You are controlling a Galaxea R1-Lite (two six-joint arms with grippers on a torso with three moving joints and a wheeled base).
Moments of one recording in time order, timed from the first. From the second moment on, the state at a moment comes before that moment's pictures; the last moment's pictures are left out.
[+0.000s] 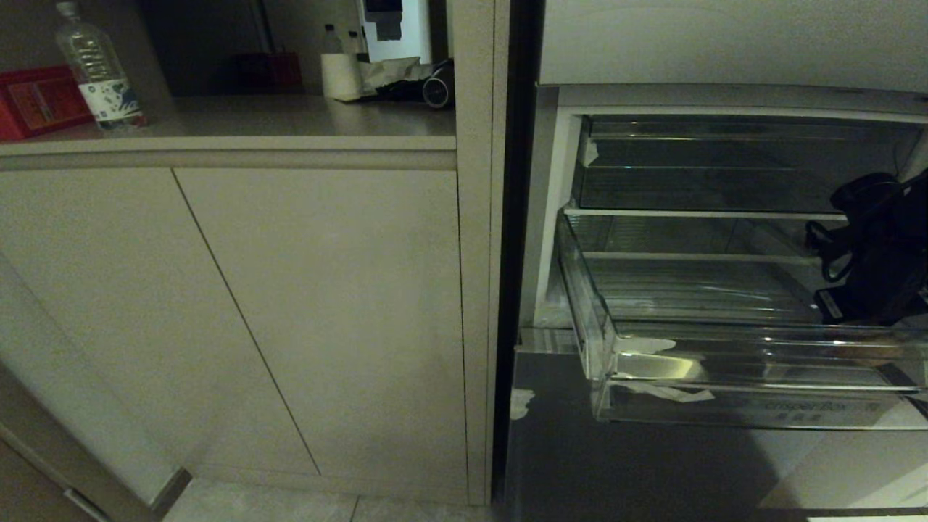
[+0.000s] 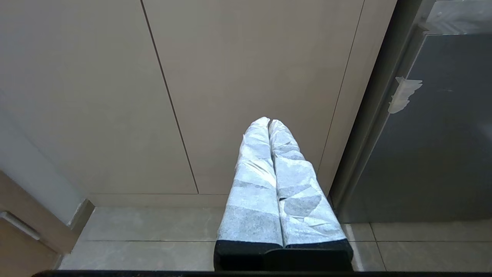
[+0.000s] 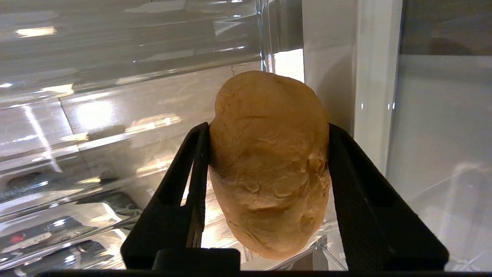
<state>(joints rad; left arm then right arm) 0.00 0.00 -0.02 0.04 0.00 0.03 -0.25 2.08 -1.81 0.82 -0.34 -0.14</state>
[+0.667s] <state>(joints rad) 0.00 0.00 -0.02 0.04 0.00 0.03 -0.23 2.01 -1.84 0.81 -0.32 -0.13</state>
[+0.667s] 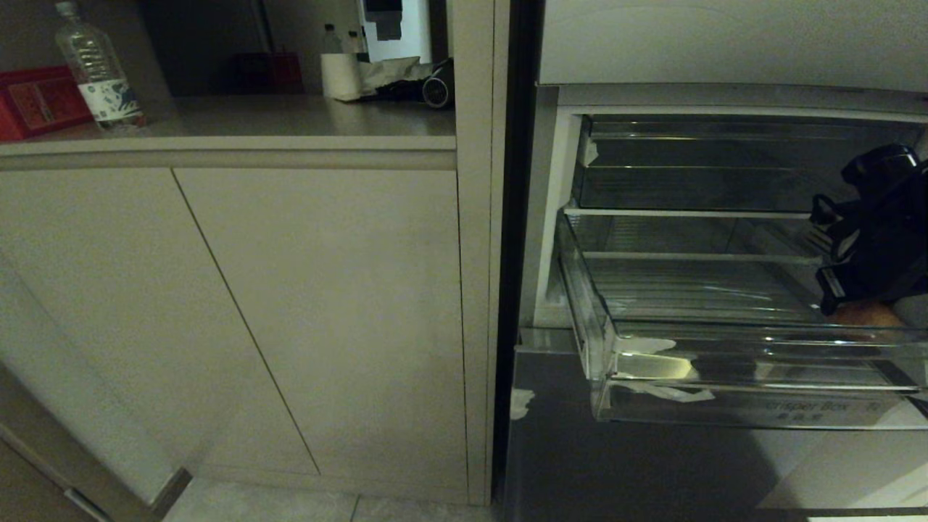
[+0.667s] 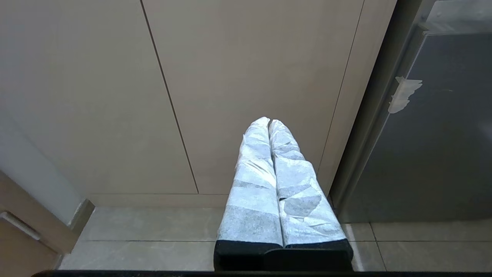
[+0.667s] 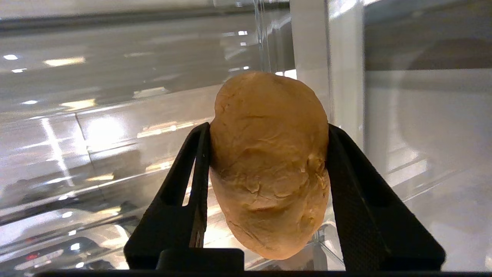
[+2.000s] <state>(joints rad) 0.00 0.00 -0.02 0.04 0.00 0.03 -0.26 1.58 -1.38 0.30 -0.06 -0.01</state>
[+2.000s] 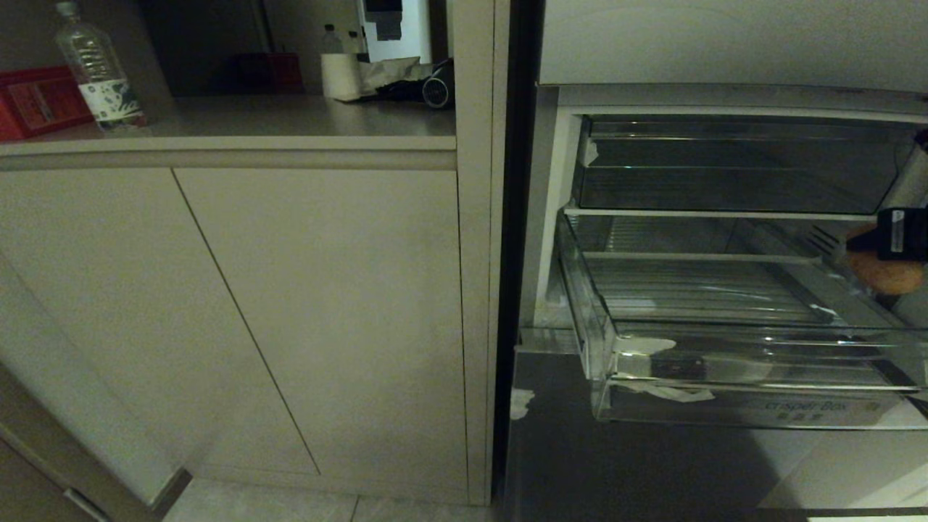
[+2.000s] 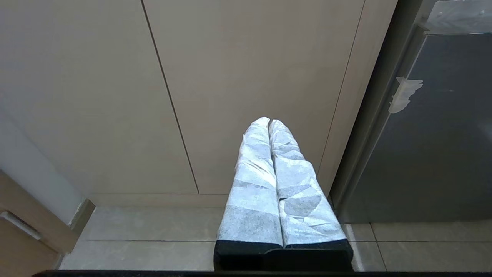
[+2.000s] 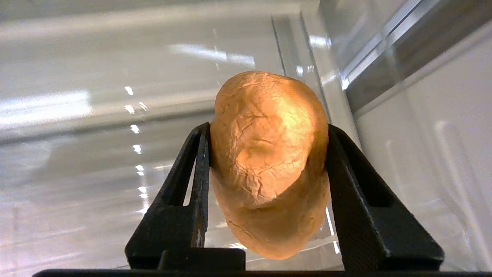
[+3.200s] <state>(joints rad) 0.00 0.00 -0.02 0.04 0.00 0.03 -0.27 0.69 -0.98 0.22 -0.01 0.12</state>
